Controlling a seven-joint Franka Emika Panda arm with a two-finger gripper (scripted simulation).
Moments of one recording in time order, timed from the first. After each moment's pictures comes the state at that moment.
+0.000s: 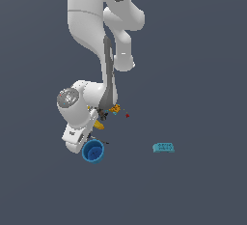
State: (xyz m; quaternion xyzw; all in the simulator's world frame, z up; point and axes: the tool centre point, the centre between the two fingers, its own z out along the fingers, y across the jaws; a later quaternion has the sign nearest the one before) arm 0.052 -0.173 0.026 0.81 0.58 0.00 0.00
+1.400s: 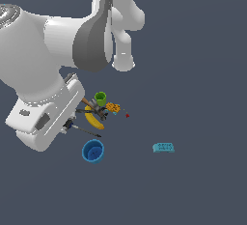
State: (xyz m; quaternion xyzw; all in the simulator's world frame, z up) arm 0.115 -0.171 0.259 0.81 0.58 0.00 0.00
